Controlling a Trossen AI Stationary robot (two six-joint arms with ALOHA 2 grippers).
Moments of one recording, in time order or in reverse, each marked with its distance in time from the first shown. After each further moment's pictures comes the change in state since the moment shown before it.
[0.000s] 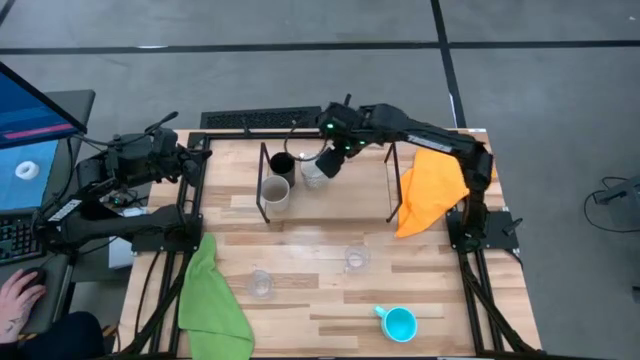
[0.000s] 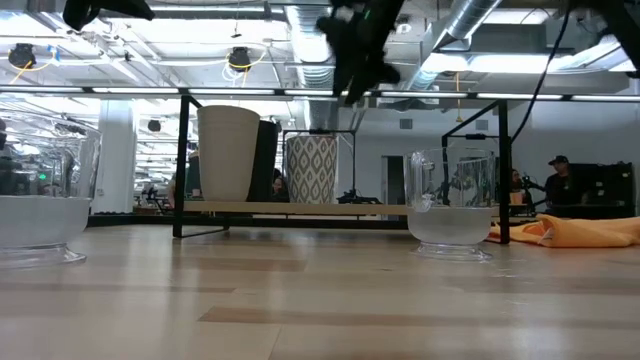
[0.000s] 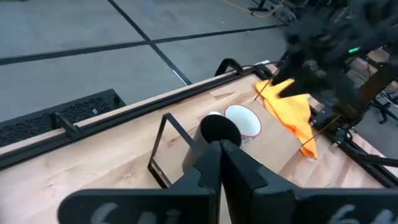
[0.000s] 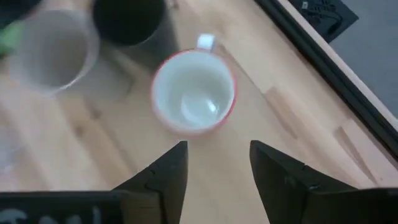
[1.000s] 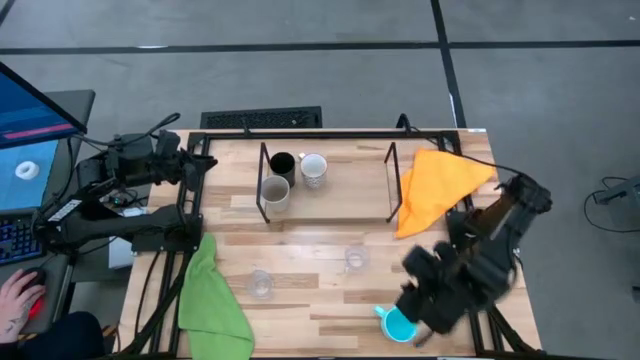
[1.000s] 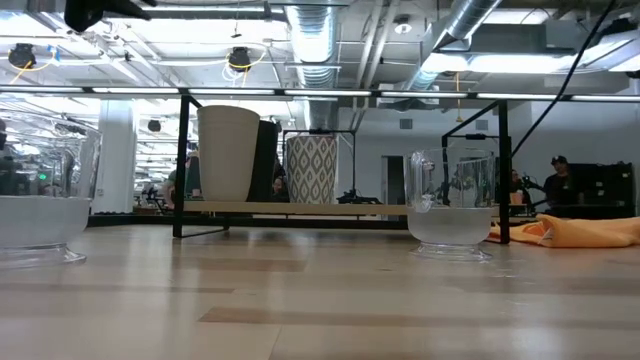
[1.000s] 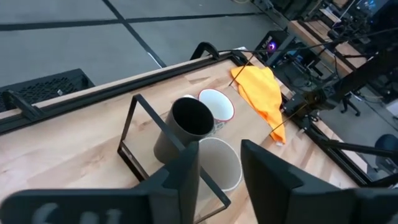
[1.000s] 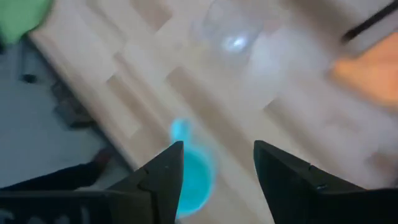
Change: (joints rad) left arm 0.000 0.000 0.000 -0.007 0.123 -0.062; right arm 1.129 -0.296 -0.281 -0.326 0.305 1.204
